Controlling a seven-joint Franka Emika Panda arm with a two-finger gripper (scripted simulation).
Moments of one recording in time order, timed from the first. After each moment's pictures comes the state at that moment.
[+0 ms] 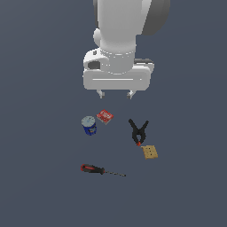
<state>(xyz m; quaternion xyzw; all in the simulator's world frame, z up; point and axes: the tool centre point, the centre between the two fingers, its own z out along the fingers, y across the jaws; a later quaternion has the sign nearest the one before) 0.001 0.009 0.326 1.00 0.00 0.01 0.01</state>
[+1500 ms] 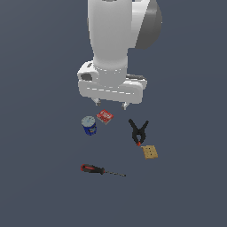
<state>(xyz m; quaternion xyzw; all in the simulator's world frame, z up) 0.019 -0.009 0.298 1.00 -0.09 0.01 0.00</state>
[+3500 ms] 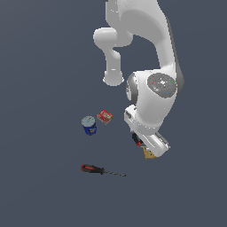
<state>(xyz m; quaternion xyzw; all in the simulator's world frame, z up) 0.082 0.113 0.154 0.88 -0.48 0.00 0.00</state>
